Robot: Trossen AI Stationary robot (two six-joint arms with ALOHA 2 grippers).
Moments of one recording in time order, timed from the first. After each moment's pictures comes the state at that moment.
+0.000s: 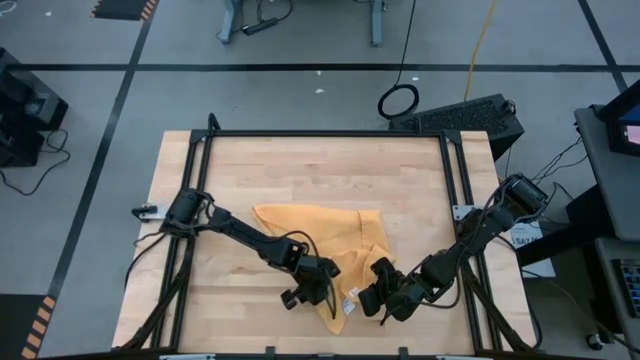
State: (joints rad) left arm -0.33 2.07 1.27 -0.16 0.32 0.59; right arm 0.69 1.64 0.92 -0.14 0.39 1.69
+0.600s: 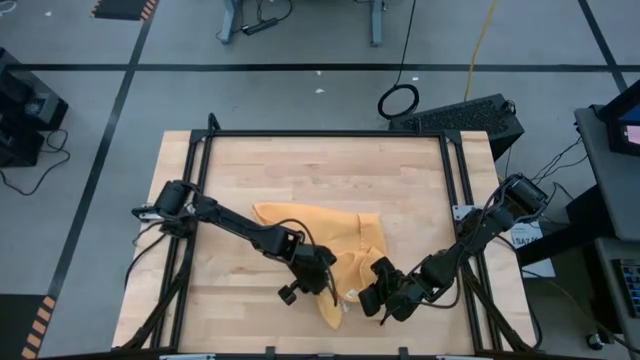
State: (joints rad) left arm -0.29 1.95 1.27 -0.27 0.37 0.42; right arm 0.69 1.64 0.92 -0.15 0.39 1.68
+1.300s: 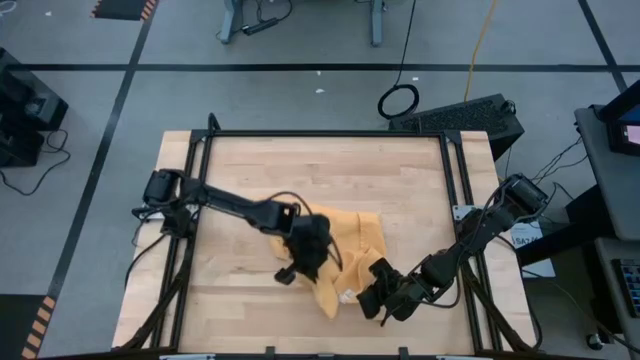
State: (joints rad) left arm -0.14 1.84 1.27 -0.37 0.65 0.24; right arm 0.69 1.64 0.92 -0.09 0.39 1.62
